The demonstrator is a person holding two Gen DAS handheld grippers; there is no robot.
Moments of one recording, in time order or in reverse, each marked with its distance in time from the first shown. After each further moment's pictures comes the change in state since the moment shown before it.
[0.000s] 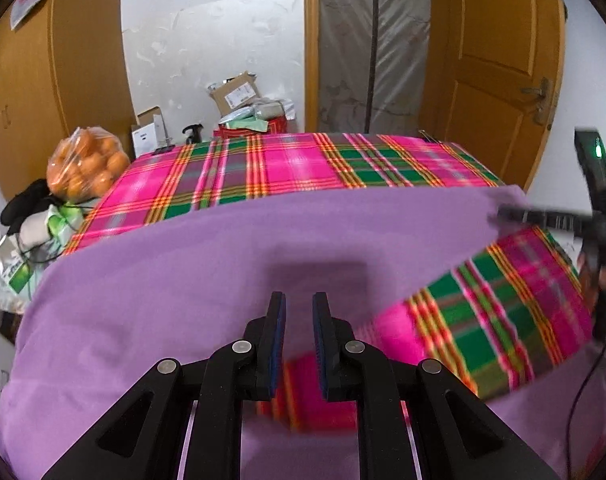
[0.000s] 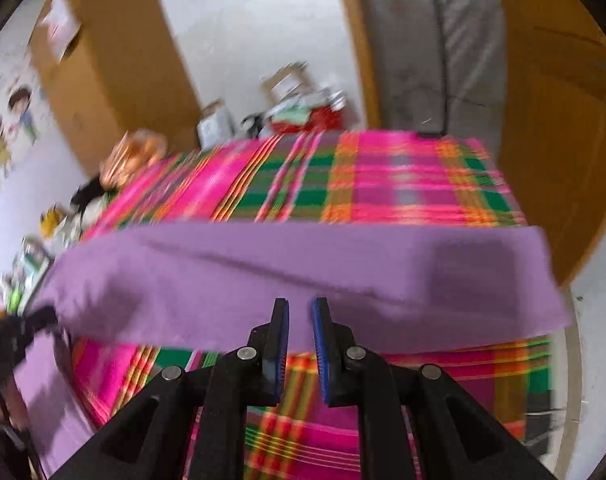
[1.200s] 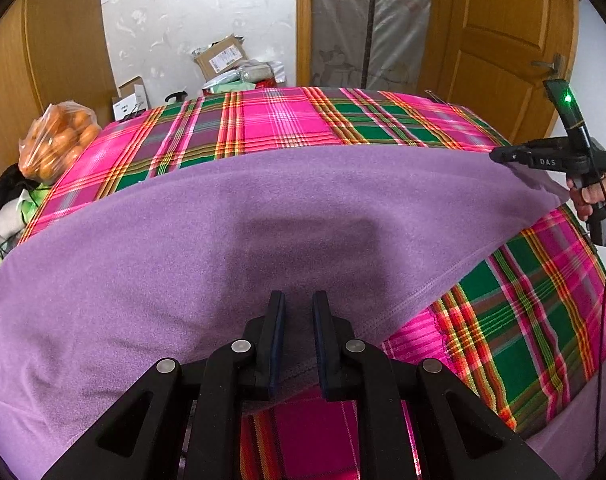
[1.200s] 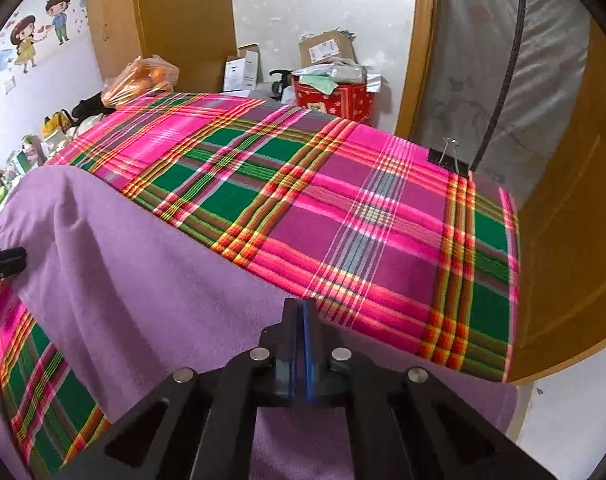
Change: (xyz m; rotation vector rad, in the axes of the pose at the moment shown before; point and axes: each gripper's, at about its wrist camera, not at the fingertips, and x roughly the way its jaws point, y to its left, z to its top) left arm 0.063 -0.009 -0.005 0.020 0.107 -0.017; right arm 0.059 -0.074 0.057 -0.309 0.095 -0.058
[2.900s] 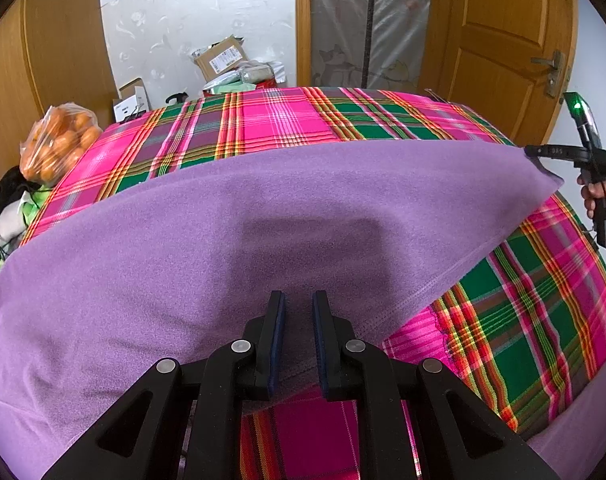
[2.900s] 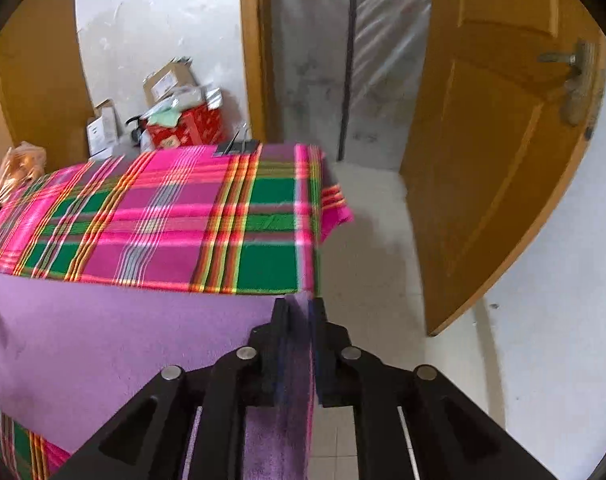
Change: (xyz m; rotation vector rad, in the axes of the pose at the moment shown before) left arm 0.000 -0.001 -0.001 0.003 -0.002 0.007; right arm -0.031 -0.112 -0.042 0.407 -0.065 -0.323
